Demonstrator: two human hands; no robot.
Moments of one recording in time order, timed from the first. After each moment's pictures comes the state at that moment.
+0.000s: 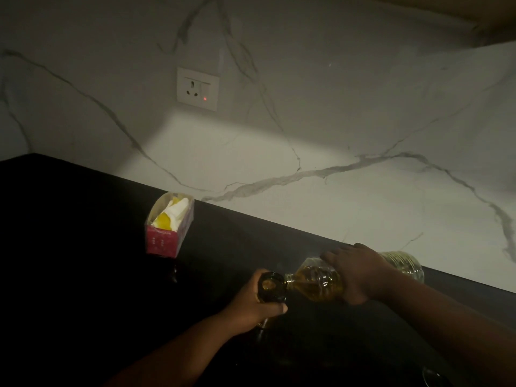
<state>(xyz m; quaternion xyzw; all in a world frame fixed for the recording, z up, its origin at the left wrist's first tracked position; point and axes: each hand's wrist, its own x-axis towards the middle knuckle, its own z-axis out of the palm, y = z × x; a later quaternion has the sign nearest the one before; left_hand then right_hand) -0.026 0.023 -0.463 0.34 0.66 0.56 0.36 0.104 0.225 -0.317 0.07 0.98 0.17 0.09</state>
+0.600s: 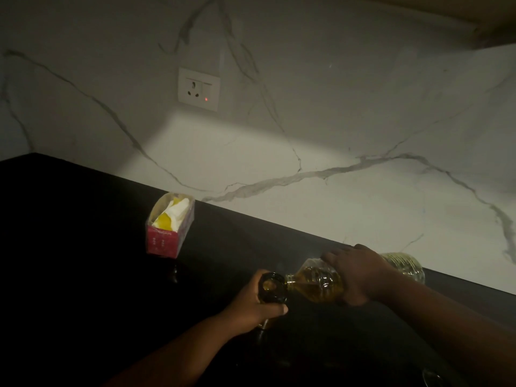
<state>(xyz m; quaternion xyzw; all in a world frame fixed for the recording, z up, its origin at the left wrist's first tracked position) -0.026 0.023 -0.463 0.34 0.66 0.57 0.36 0.103 0.227 -0.319 0.06 0.98 0.19 0.08</state>
